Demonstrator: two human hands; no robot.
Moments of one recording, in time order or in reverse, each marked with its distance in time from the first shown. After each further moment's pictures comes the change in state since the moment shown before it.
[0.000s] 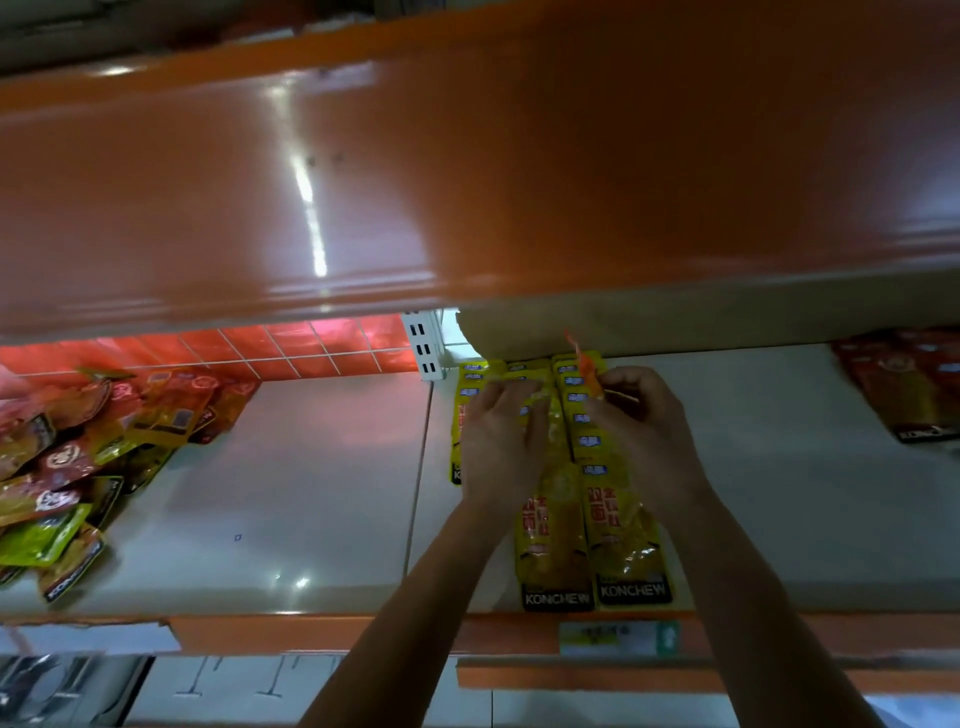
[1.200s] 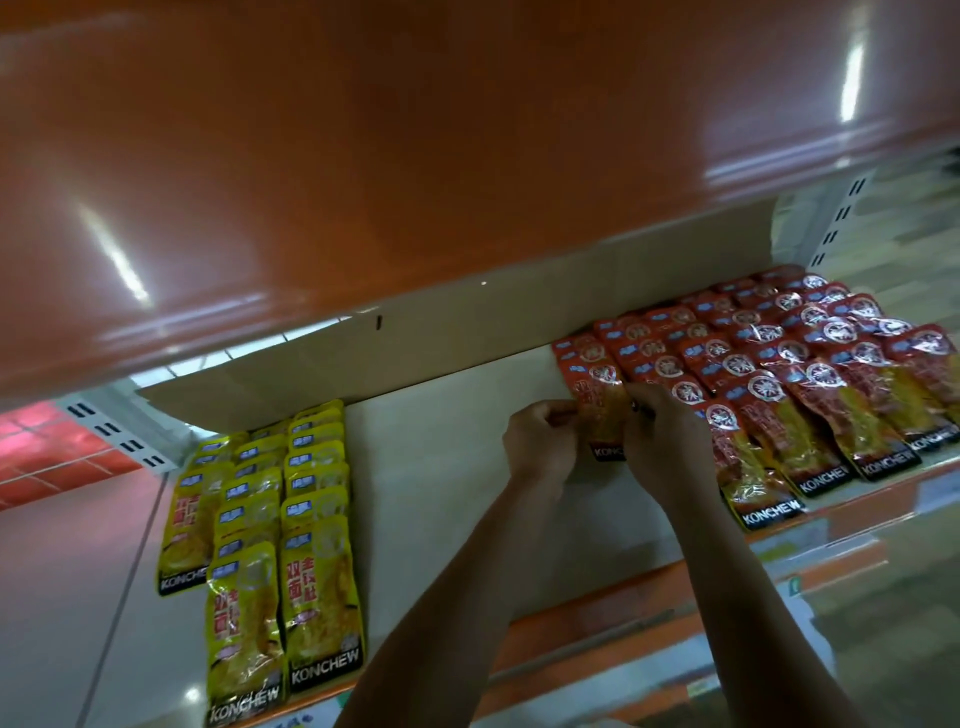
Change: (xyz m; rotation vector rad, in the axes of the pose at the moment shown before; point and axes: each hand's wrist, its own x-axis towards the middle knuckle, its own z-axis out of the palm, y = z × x) left_hand -0.011 0.211 0.255 -0.520 -0.455 -0.645; right_hand 0.022 0.001 -0.292 -0.772 0.347 0.019
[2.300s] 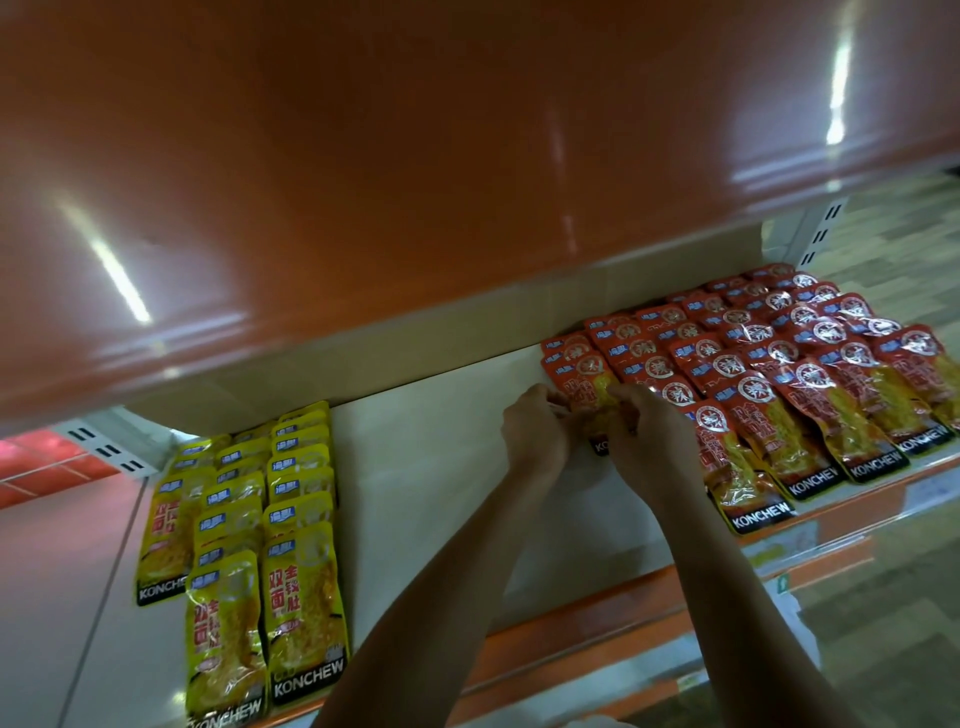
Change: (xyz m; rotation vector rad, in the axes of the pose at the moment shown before) left_hand 0.013 0.007 0.008 0.337 -0.014 0.207; right_hand 0.006 0.002 0.004 -0.049 -0.031 -0.015
